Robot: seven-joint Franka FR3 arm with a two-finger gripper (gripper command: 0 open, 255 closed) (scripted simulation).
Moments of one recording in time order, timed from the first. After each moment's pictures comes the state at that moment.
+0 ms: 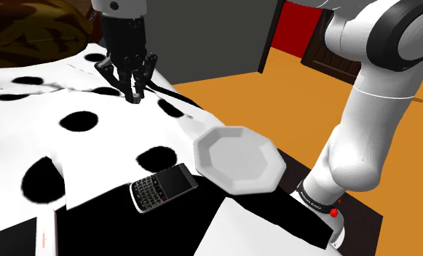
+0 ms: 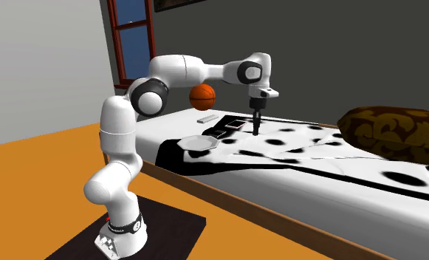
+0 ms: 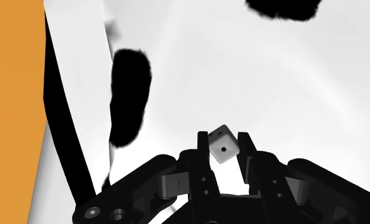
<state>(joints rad) 0.28 0.20 0.56 -1.42 -0.11 1.59 0.63</state>
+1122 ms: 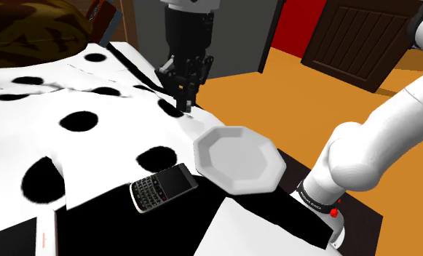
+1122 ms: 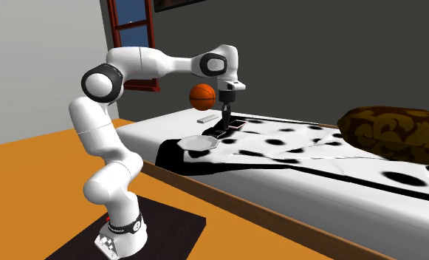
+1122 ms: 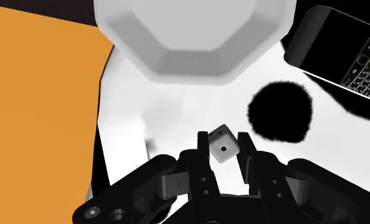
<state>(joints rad) 0.26 -0.27 0.53 -1.82 0.13 1.58 0.56</state>
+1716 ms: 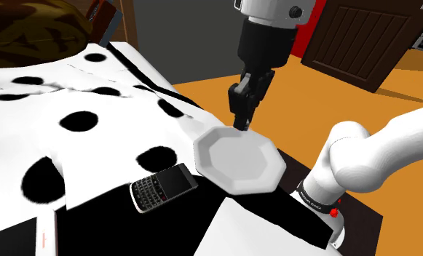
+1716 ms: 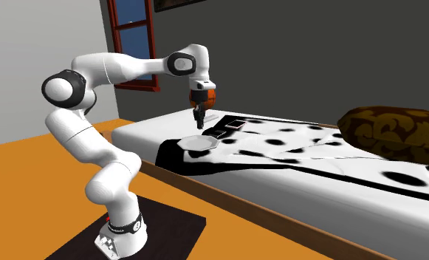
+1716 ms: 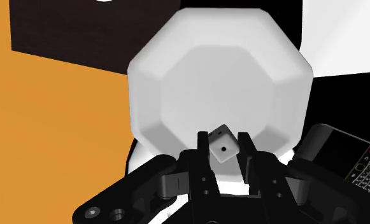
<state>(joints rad) 0.34 -0.64 0.46 -2.09 0.27 1.50 0.54</state>
